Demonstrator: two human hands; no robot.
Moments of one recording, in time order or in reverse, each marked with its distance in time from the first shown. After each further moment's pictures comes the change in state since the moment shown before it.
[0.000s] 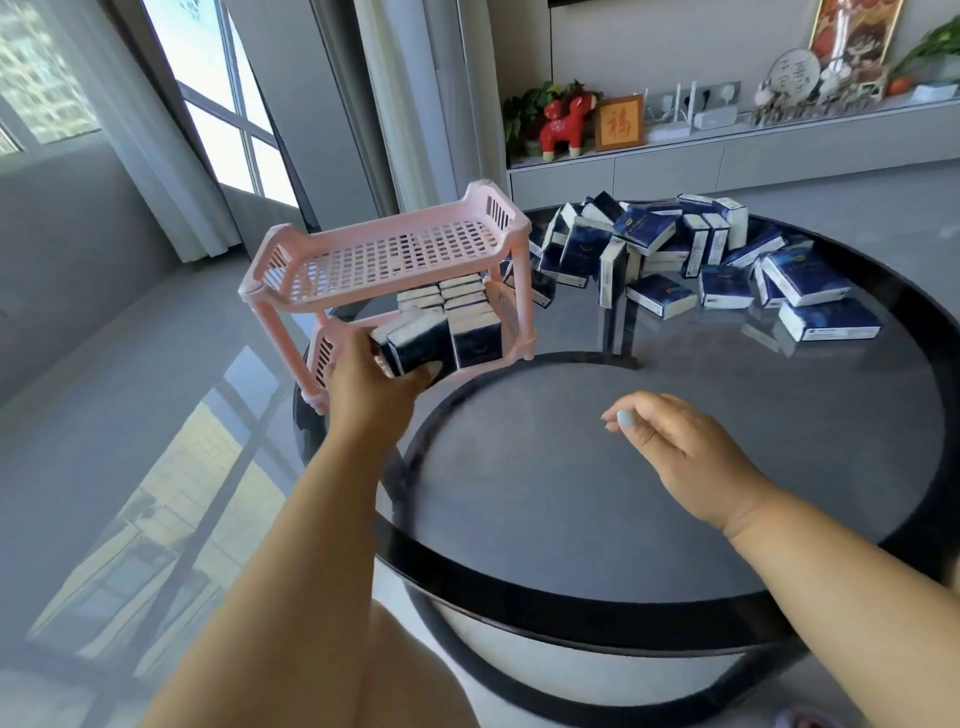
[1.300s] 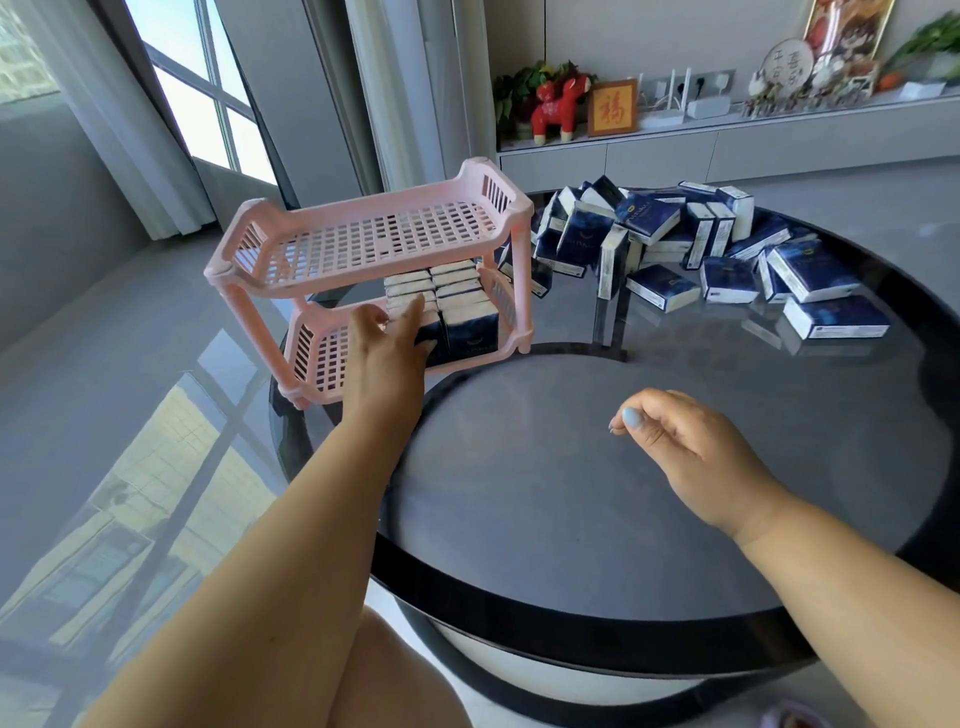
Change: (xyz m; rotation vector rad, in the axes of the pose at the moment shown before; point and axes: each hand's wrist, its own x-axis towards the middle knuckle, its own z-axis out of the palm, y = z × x) left_hand 0.030 -0.022 0.038 0.513 -0.035 0.244; right_hand 0.005 0.002 0.002 -0.028 0.056 -0.019
